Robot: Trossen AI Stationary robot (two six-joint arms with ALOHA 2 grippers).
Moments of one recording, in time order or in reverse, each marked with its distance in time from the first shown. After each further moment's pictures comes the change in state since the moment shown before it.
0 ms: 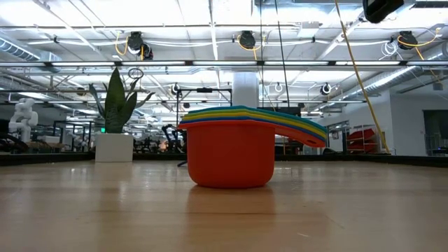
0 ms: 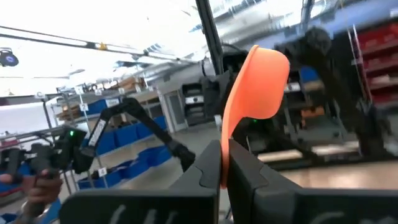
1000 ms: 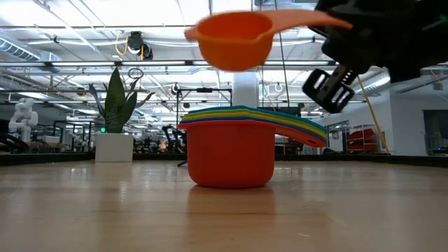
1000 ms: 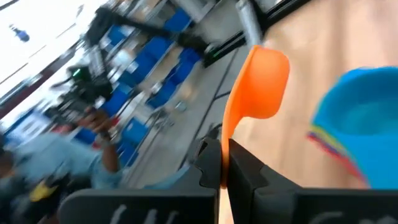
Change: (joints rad) left arm -0.083 -0.053 0.000 -0.010 -0.336 0.113; right arm -0.414 0.218 0.139 -0.387 -0.725 0.555
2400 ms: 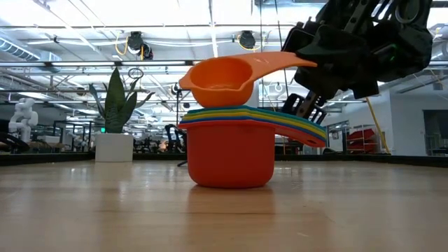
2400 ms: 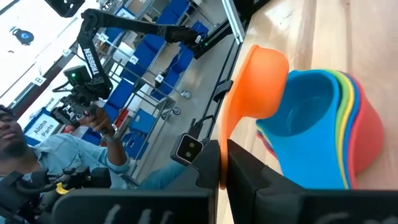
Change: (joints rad) left arm -0.043 0.000 0.000 -0.033 0.026 -0.101; right arm -0.214 0.101 0.057 -0.025 -0.292 0.014
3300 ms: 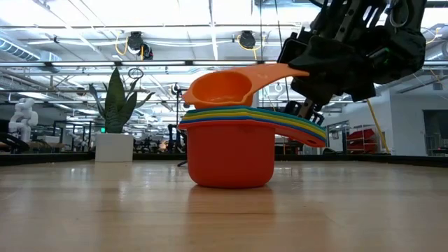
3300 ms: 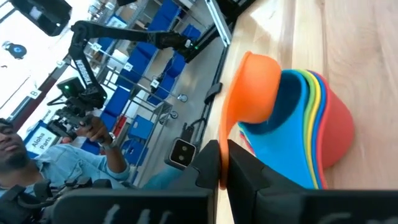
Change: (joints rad) left arm 0.000 0.000 0.000 -0.011 0.000 0.006; right arm -0.034 -0.001 0.000 -0.040 0.002 0.011
